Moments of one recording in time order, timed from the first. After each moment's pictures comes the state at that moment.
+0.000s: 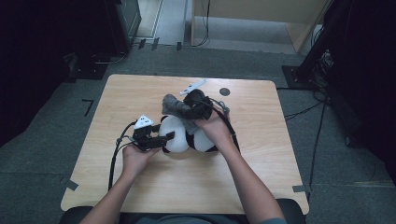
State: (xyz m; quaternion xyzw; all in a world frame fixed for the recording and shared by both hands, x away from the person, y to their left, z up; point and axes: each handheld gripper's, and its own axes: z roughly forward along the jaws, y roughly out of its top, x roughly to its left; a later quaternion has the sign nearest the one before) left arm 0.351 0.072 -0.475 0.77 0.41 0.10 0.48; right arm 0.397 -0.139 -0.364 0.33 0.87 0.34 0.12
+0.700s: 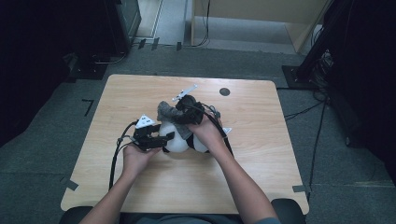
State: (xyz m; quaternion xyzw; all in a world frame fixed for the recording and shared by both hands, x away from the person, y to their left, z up) left arm 0.352 0.070 -0.474 0.77 0.42 0.11 0.46; right arm 0.403 -0.122 -0.393 0.33 0.88 0.32 0.10
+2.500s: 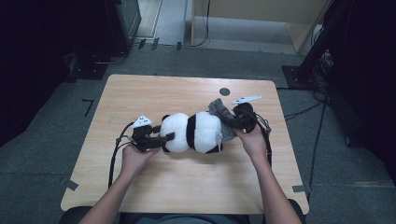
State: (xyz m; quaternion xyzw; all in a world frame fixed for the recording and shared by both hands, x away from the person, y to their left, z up) left arm 0.351 0.077 -0.473 0.76 0.41 0.07 0.49; right arm 0.379 -0.281 -0.415 0.47 0.80 0.35 0.13
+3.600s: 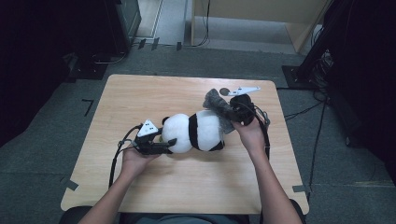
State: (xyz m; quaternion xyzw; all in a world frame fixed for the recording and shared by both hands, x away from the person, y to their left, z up) left arm 0.339 0.068 -0.478 0.81 0.34 0.12 0.47; right arm 0.377 -0.263 -0.371 0.43 0.80 0.38 0.18
